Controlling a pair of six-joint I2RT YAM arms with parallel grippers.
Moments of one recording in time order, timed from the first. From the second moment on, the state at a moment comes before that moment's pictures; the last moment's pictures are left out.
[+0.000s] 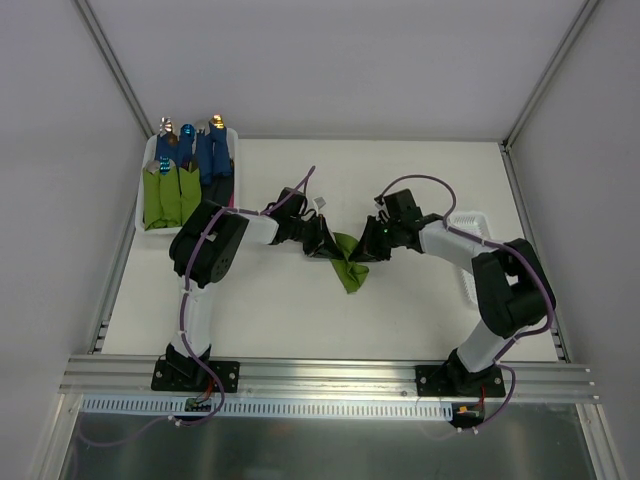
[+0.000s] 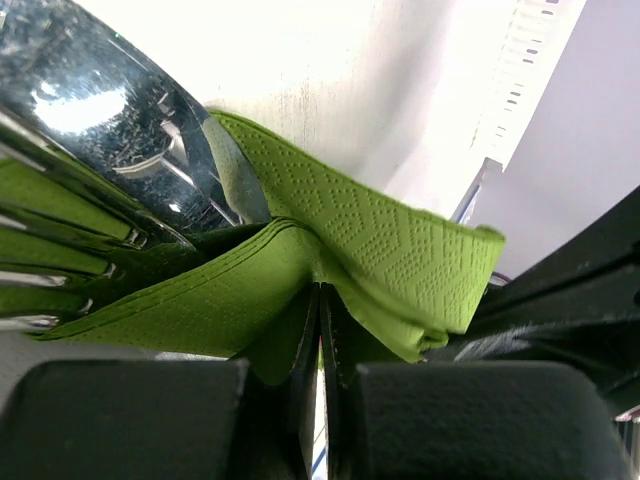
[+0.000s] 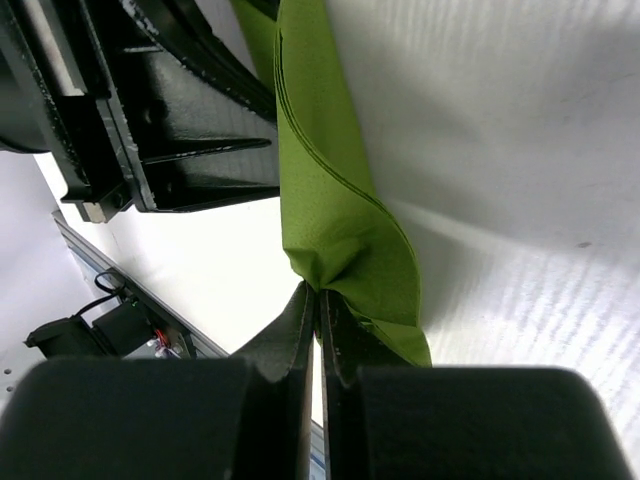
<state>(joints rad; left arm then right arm) -0.50 2.13 1.16 0.12 0.80 -0.86 0.45 1.67 0.97 -0.29 -0.46 0.68</state>
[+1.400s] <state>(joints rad) -0.50 2.13 1.16 0.12 0.80 -0.86 0.48 1.64 0.80 -0.07 -0.55 0.82</state>
